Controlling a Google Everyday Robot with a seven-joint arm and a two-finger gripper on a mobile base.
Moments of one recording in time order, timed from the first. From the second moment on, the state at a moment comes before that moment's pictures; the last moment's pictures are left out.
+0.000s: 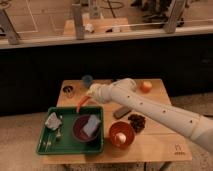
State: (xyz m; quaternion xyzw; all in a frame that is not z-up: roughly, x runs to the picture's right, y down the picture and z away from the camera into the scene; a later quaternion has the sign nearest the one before) arm -0.075 0.031 0.791 0.09 -0.33 -0.35 0.87
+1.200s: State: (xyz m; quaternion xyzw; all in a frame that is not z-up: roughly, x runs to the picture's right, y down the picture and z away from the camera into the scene) arm -0.077 -0.010 0.803 0.12 -0.31 -0.29 0.90
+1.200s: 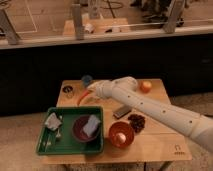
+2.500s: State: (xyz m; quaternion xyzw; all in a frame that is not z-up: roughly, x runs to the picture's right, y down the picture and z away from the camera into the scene) arm -0.138 -0.121 0.897 0.12 -0.16 -0.20 0.96
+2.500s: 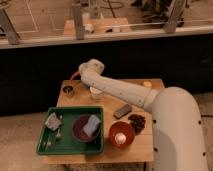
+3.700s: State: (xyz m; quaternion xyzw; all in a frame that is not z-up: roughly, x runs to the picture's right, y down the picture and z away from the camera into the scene) arm -0.166 -0.099 0.894 0.15 -0.26 -0.31 0.90
